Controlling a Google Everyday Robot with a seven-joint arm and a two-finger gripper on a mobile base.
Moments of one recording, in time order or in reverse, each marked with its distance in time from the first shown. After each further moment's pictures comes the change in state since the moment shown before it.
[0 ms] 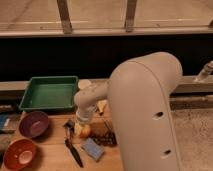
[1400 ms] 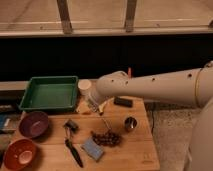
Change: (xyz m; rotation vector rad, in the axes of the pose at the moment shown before) arm -0.024 -0.025 -0.169 0.140 -0.466 -0.016
